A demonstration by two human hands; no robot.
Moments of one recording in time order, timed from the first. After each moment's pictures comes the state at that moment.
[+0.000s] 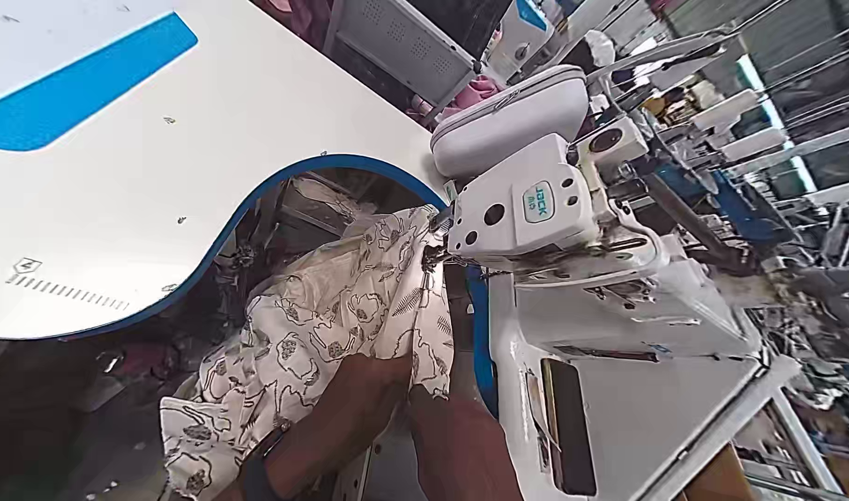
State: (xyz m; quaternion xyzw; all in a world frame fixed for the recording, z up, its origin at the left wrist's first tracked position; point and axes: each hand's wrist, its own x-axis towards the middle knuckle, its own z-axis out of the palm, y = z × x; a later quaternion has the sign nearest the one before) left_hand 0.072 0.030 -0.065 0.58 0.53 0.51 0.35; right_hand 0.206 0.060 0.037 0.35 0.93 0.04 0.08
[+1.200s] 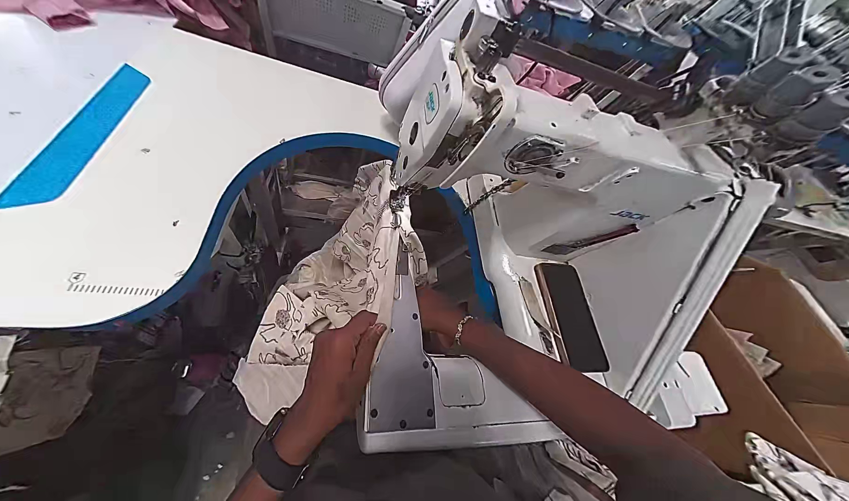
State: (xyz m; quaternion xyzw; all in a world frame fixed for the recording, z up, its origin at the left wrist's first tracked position) left_hand 0.095 -0.018 -0.075 0.53 0.64 0.50 0.24; right_hand 0.228 0.155 -0.062 0.39 0.82 -0.26 0.33
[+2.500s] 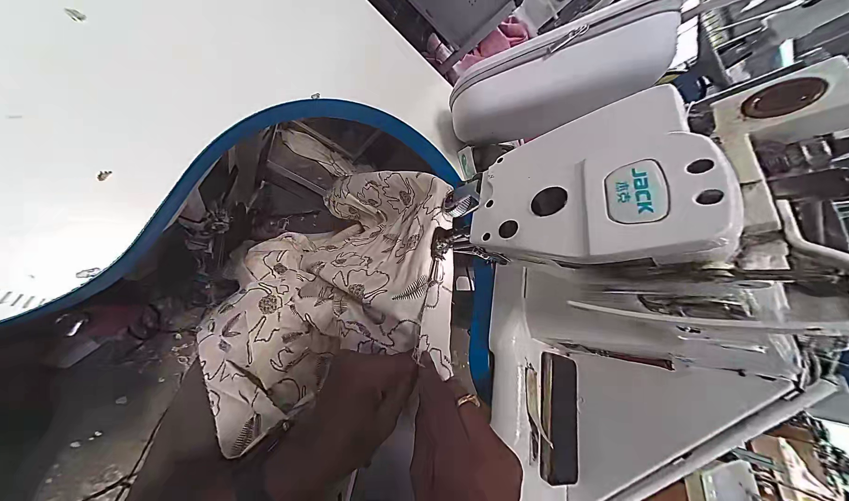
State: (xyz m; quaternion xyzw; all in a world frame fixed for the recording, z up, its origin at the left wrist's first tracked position) left_hand 0.096 0.043 -0.087 0.48 0.51 0.66 0.28; right_hand 0.195 0.062 0.013 0.41 0.90 0.12 -0.09
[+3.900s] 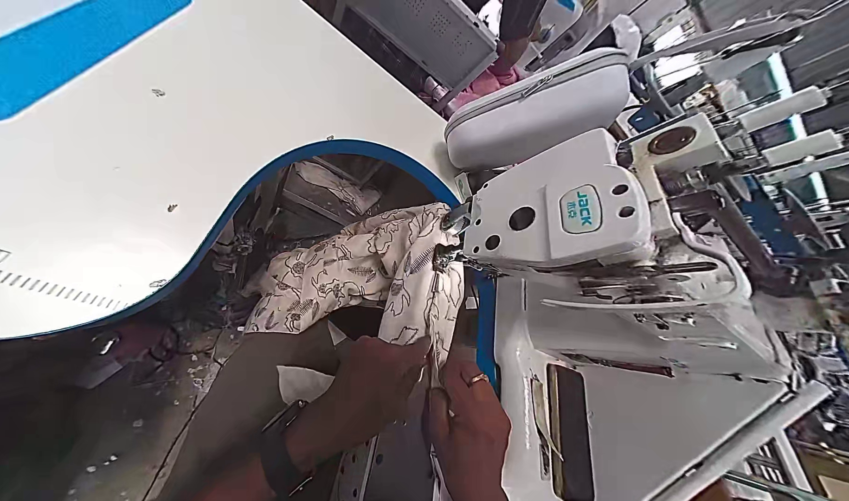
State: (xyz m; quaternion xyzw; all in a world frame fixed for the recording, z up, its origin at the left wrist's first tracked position) left_hand 0.072 0.053 -0.068 0.59 0.55 0.53 0.26; right_hand 0.228 0.094 -0.027 0.40 0.89 0.07 -0.21
